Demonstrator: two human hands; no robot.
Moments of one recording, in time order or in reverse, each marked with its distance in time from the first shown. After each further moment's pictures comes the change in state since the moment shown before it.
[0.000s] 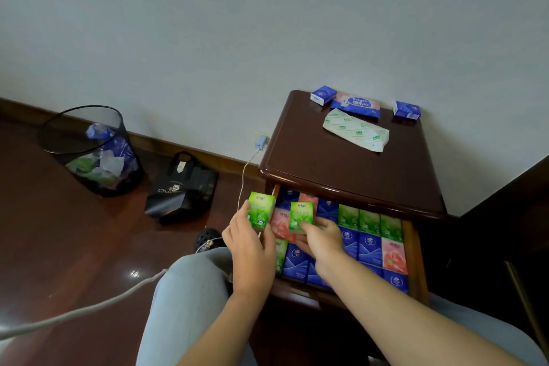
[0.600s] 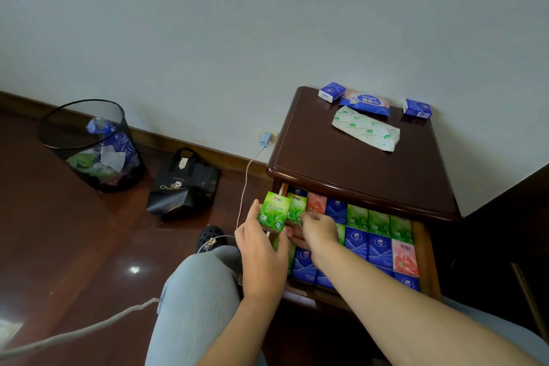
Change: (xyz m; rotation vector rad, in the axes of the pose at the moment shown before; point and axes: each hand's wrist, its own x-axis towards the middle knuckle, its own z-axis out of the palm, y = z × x) left_hand -0.001 -0.005 0.000 -0.179 -0.069 -0.077; right_hand 0.007 -0.004 0.035 -0.092 0.019 0.011
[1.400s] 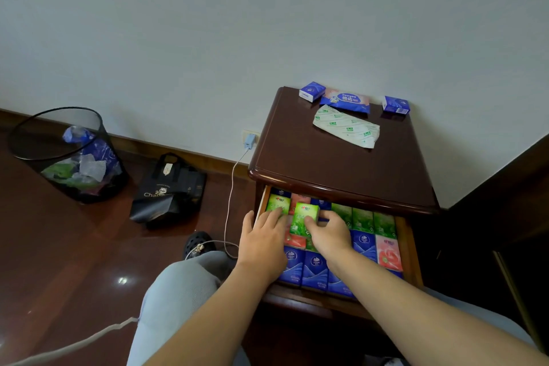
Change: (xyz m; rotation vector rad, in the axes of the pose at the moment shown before) left_hand 0.042 0.000 0.029 0.852 -0.530 0.481; right_hand 0.018 0.001 -0.059 -0.354 0.099 -0.231
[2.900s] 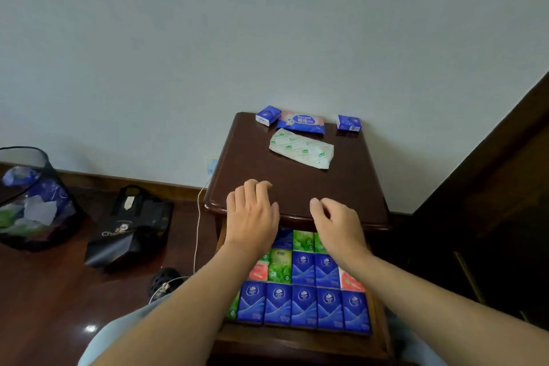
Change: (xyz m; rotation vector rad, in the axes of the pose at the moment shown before) left_hand 0.088 0.056 -0.060 -0.015 0.474 0.019; right_hand 0.010 -0.055 -0.118 -0.318 0.165 -0.479
